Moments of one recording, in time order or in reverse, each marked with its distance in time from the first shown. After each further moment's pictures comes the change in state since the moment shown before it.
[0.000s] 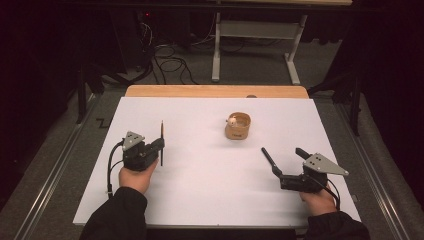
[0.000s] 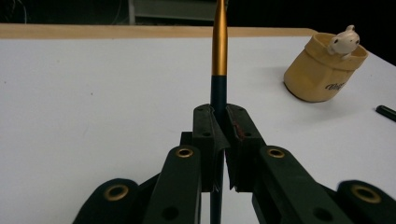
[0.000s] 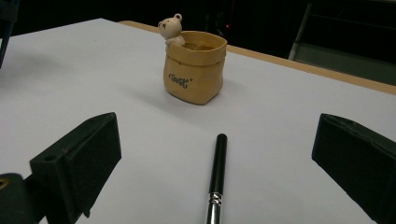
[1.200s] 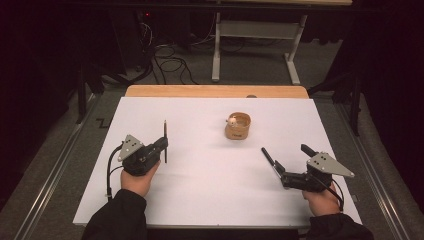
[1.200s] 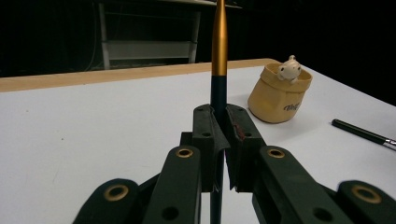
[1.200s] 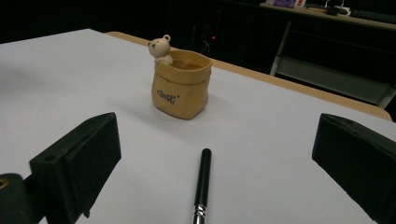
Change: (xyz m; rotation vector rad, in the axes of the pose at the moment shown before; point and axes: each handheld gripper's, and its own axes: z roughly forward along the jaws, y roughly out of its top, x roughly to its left) left arm -0.008 -0.003 -0.009 -0.144 -0.112 0.067; right arm 0.002 0.015 -0.010 -0.041 -0.061 -0.027
